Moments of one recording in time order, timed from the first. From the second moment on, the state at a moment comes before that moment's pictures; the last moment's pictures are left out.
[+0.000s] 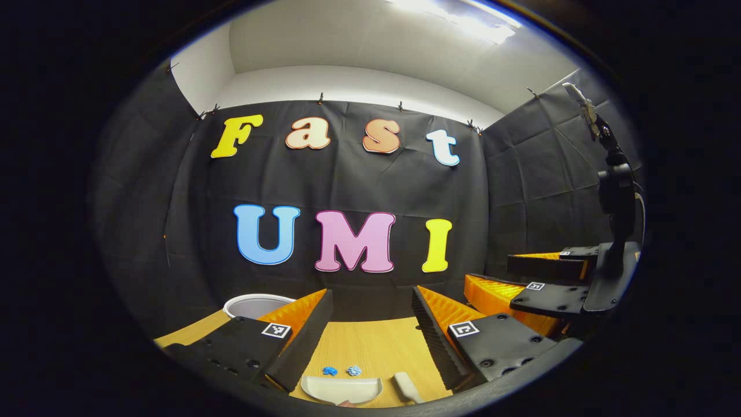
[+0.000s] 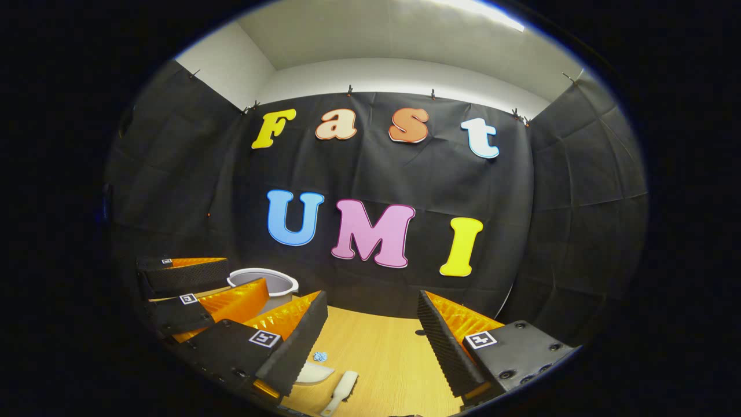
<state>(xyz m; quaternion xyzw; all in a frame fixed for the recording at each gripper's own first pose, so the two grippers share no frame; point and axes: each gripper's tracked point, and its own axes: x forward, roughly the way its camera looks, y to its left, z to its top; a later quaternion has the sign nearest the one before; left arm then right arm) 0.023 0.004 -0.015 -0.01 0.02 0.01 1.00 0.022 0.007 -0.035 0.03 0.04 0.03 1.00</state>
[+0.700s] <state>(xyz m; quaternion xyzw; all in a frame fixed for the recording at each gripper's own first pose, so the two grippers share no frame) 0.023 0.028 -0.080 -0.01 0.11 0.01 0.99 0.041 0.037 -0.113 0.07 0.17 0.03 0.98</state>
